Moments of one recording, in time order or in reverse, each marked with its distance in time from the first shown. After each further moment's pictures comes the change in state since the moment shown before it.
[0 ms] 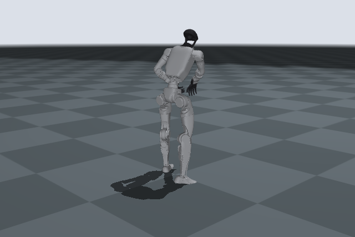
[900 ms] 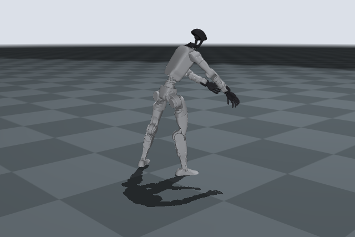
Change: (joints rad) left arm -0.667 -0.632 -0.410 0.525 0.399 0.081 0.130; right arm 0.228 -0.774 -0.098 -0.012 0.119 0.014 -0.132; waist -0.390 -0.017 -0.001; left_leg 0.223 0.105 0.157 0.087 -0.058 0.035; right_leg -0.219 0.062 -0.034 -0.194 0.199 0.040
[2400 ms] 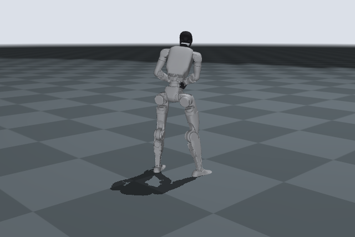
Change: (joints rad) left arm 0.400 0.422 0.273 -0.584 -0.394 -0.106 -0.005; right arm 0.060 0.735 -0.347 -0.378 2.051 -0.168 -0.593; waist 0.445 0.009 0.058; left_leg -0.240 -0.129 -0.497 -0.087 0.015 -0.043; right_leg -0.013 -0.084 -0.074 0.019 -0.033 0.000
